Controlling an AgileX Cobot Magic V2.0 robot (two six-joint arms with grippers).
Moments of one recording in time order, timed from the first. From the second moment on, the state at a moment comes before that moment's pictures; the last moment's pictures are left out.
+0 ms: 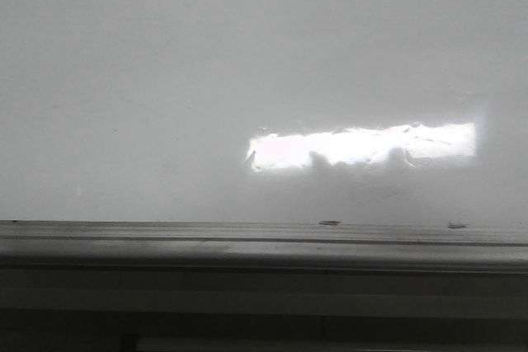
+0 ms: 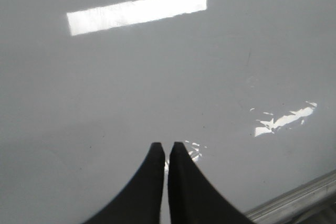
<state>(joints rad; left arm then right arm) -0.26 0.54 -0.39 -0.69 0.38 0.62 1.40 0.74 -0.96 -0.70 0.84 0.15</state>
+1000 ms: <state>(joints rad) -0.26 0.54 -0.39 -0.69 0.39 0.62 0.73 0.74 -0.64 0.01 0.17 -0.26</state>
